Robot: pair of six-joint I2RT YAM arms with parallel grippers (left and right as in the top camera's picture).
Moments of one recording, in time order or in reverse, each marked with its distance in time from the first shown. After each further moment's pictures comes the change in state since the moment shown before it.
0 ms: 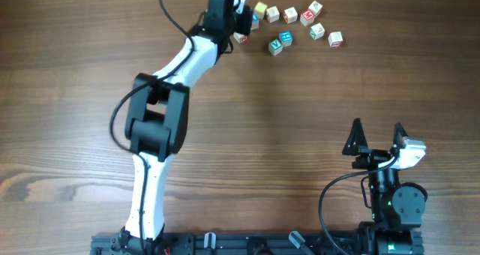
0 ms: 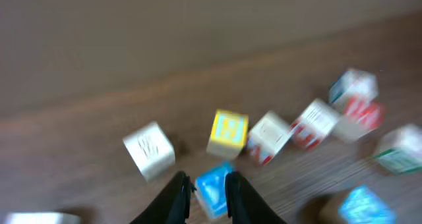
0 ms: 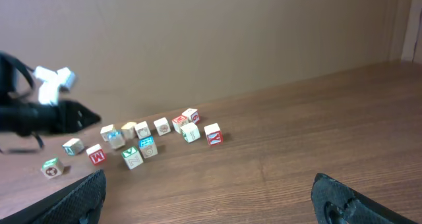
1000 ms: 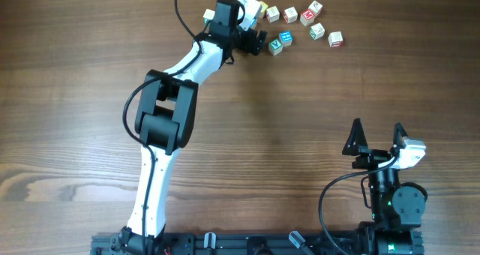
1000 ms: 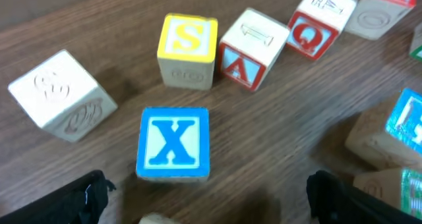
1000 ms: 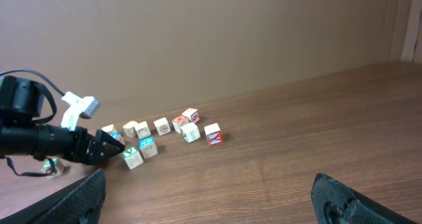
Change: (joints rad) left arm -0.012 0.129 0.029 -0.055 0.093 0.172; right arm 0.000 0.000 0.000 0.000 0.000 0.000
